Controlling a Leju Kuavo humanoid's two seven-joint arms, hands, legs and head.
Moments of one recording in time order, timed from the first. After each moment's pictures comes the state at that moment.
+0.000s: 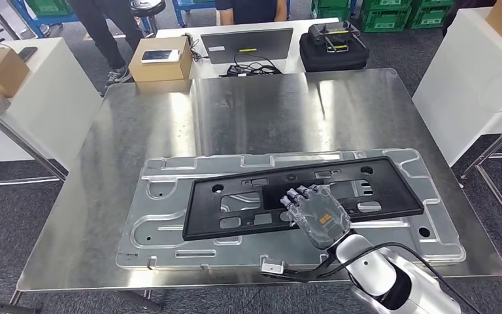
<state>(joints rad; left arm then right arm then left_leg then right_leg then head) -0.12 0.05 -1.06 -0.26 0.91 0.25 -0.08 -0.85 -0.36 1.10 -1.90 1.22 0.16 0.22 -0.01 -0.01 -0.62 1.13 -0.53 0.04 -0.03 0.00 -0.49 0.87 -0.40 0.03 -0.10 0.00</state>
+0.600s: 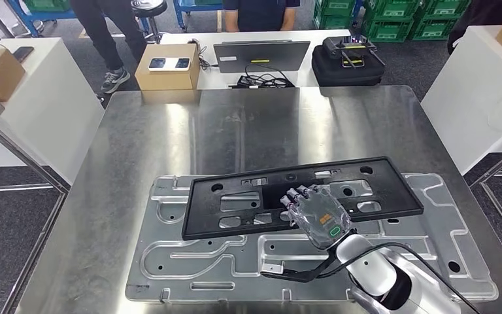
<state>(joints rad) -0.13 0.05 -1.06 -0.26 0.89 0.22 -0.11 -0.85 -0.36 1.09 -1.91 1.22 0.16 0.22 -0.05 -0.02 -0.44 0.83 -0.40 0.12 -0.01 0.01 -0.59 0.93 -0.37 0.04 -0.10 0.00</state>
